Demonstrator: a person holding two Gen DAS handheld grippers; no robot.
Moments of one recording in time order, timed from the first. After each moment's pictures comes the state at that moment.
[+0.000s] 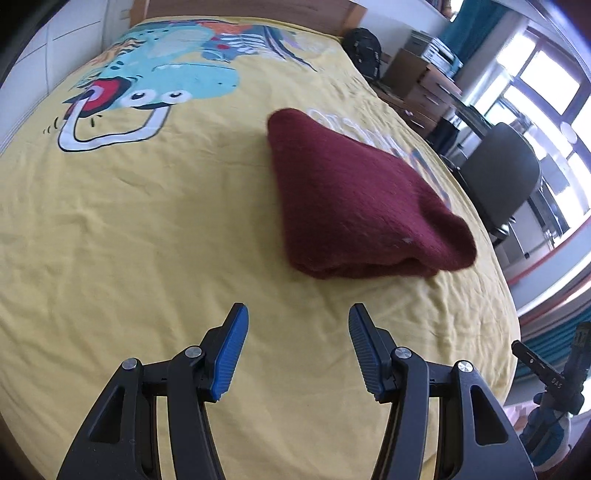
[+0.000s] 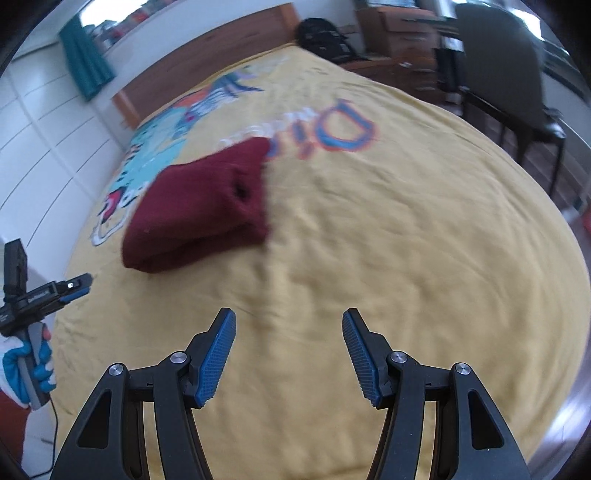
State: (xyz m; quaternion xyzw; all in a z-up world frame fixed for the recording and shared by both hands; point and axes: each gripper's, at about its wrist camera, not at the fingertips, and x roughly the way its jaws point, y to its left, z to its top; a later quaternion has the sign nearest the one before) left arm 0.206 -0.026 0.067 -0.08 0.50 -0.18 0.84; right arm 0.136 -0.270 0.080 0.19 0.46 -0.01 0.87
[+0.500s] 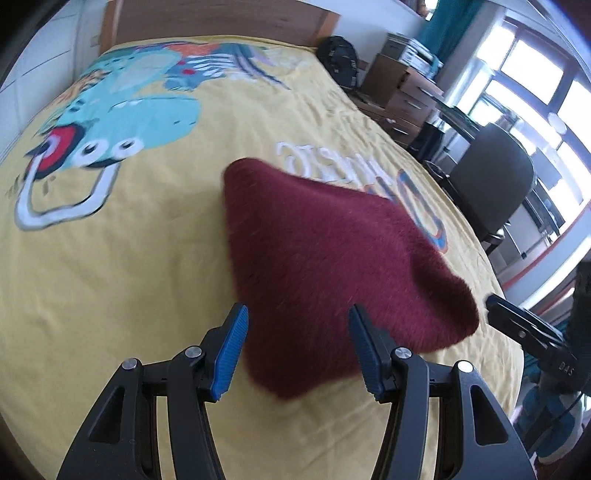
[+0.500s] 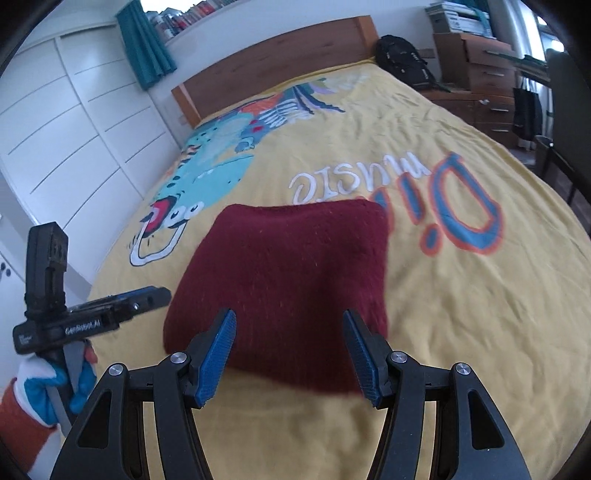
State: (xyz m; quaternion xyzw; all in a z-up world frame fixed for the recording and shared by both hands) left arm 0.289 -0.076 0.075 -0.05 0.47 -0.23 0.85; right arm 0.295 -0.219 0.092 0.16 0.42 0.10 0.89
